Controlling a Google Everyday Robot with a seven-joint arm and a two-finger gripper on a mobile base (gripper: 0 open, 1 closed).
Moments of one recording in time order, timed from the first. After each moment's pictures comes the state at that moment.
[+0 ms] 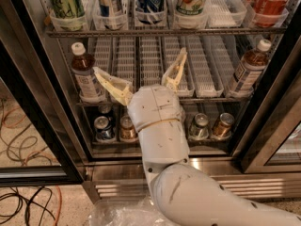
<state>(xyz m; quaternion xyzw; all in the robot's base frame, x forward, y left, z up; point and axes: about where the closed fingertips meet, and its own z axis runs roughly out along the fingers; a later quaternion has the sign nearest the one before) 0.499 0.002 1.002 -0.09 0.53 0.05 0.84</state>
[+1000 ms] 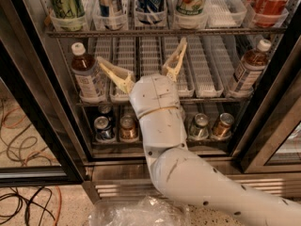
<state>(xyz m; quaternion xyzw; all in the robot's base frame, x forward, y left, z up) 0.526 -0.002 1.008 -0.09 0.50 0.04 0.86</state>
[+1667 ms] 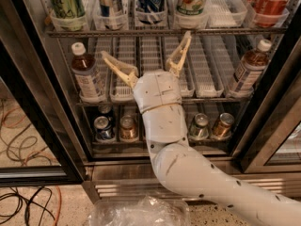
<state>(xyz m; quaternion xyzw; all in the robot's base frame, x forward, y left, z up) 0.536 -0.010 1.019 -0.09 0.46 0.02 0.88</state>
